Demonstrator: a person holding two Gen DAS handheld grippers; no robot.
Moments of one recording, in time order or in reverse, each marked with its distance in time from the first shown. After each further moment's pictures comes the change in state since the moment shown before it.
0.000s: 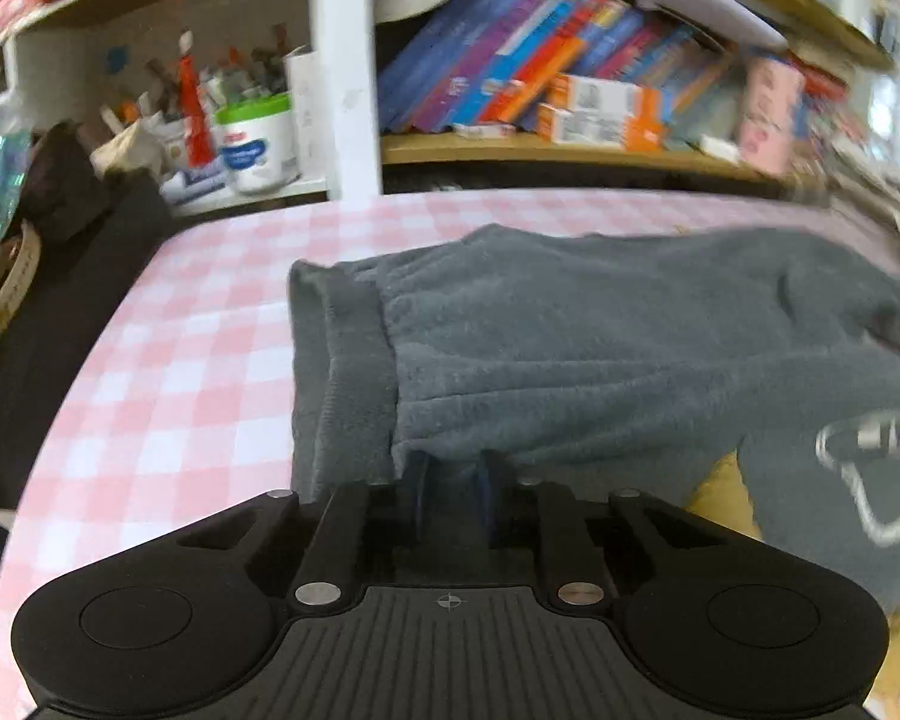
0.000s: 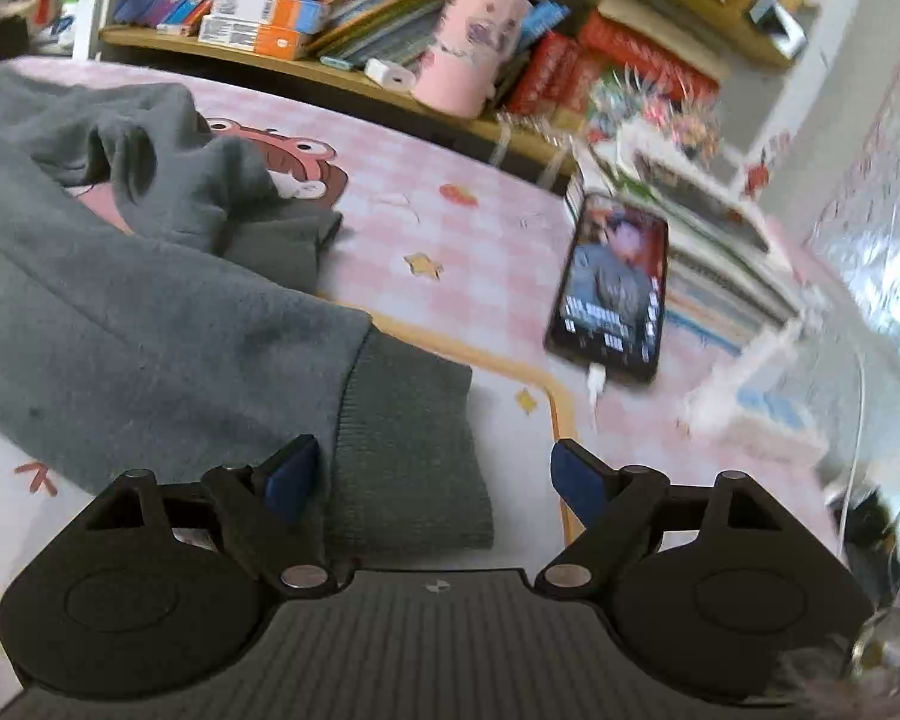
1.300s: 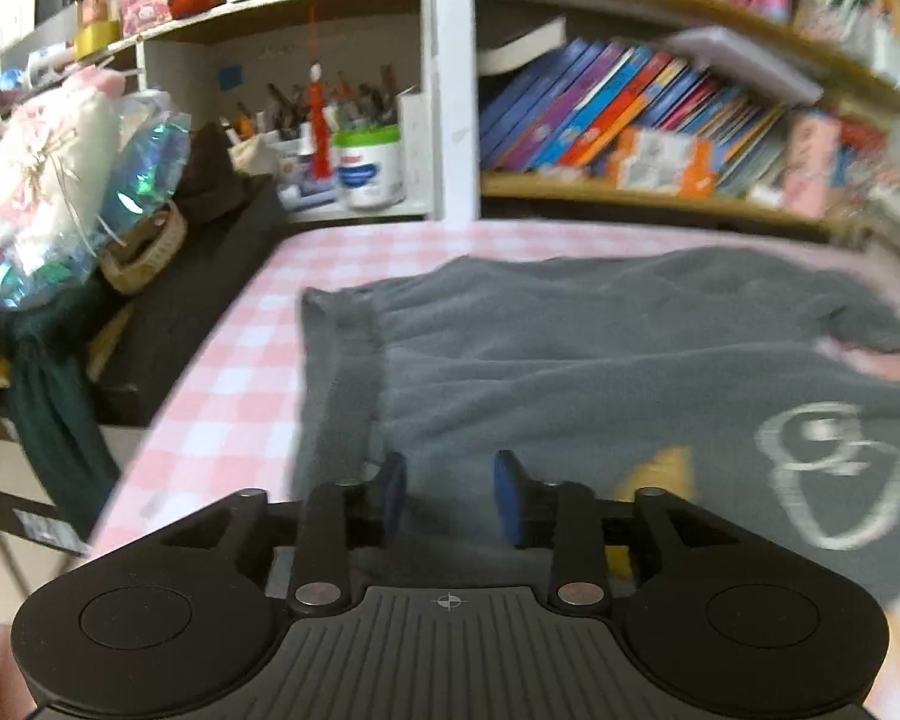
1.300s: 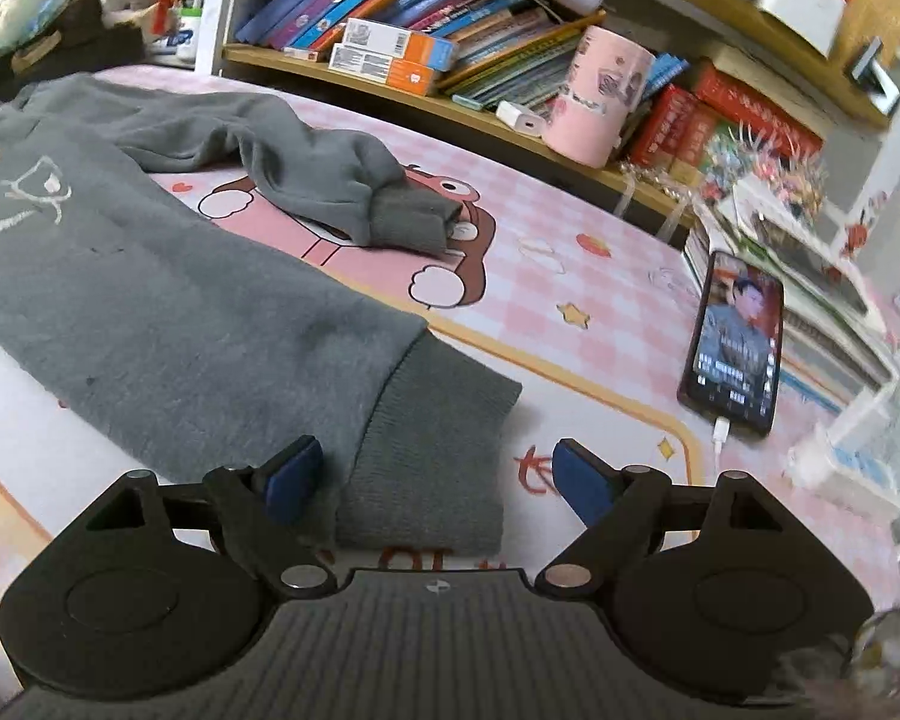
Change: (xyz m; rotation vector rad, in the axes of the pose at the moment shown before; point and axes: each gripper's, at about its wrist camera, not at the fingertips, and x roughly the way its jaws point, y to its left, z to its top) left arm -0.084 0.010 -0.055 -0.076 -0.090 0.089; right arm -0.021 0.036 0.000 -0.038 -0.060 0.204
